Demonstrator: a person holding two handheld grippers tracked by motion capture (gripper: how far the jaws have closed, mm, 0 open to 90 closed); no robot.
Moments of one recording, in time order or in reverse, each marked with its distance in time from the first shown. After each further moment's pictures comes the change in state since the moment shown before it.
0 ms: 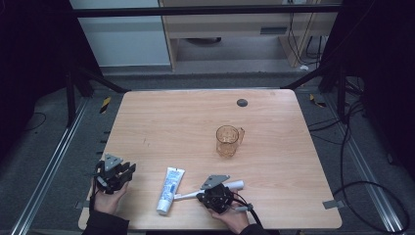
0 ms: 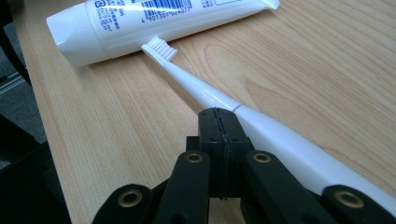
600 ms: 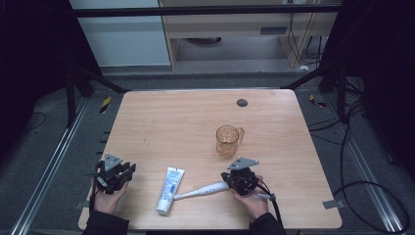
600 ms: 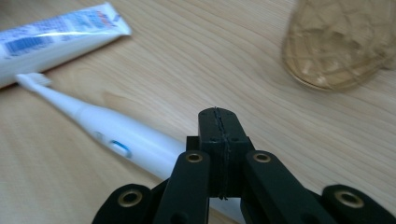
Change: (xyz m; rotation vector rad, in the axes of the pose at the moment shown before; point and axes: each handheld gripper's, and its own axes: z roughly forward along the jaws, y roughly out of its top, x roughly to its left) left arm 0.000 0.000 0.000 -0.002 -0.002 0.000; right arm -0.067 -0.009 -0.044 -0.066 -0.215 0.129
